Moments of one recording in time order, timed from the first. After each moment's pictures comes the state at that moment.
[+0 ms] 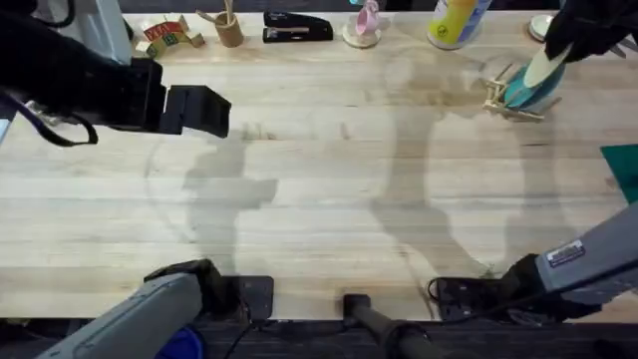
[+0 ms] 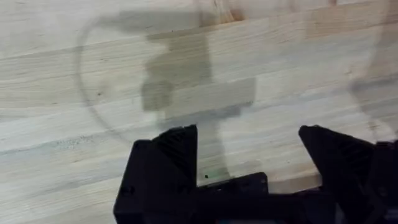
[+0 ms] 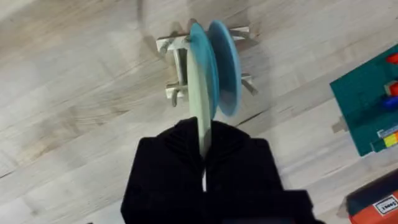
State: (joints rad) left arm 0.22 1.20 1.36 -1.47 0.27 0.29; right arm -0.22 1.92 1.91 -1.32 0.15 0.24
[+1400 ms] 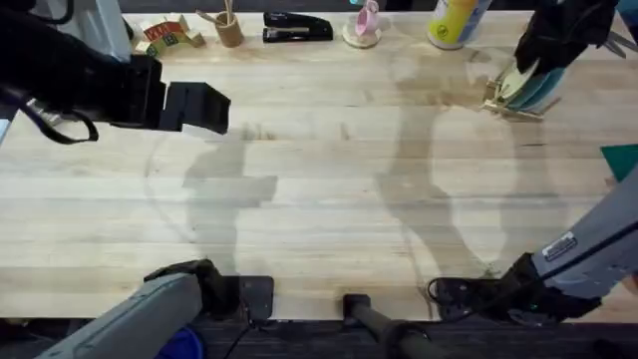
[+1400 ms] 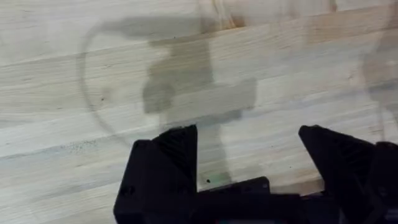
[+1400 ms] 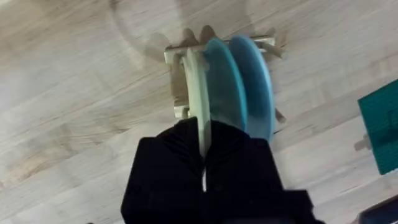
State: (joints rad) left arm 0.22 1.20 1.36 -1.45 0.27 0.29; right arm -0.20 2.06 1.91 -1.26 0.15 0.24
